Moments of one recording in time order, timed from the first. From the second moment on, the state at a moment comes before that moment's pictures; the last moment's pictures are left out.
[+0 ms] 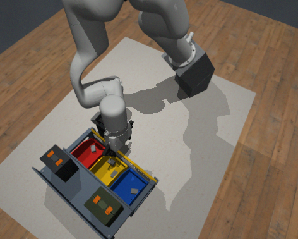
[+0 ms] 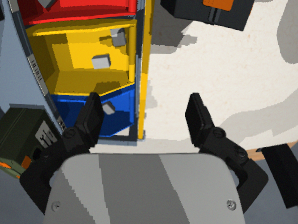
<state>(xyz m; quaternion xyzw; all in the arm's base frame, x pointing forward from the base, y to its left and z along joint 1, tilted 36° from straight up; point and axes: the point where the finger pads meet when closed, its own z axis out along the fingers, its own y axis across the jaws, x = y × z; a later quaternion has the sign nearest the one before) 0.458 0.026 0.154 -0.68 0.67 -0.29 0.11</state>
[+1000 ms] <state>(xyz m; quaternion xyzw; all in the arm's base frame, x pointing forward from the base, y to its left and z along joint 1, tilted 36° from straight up) 0.457 0.026 0.155 -0.75 0.58 -0.30 0.08</state>
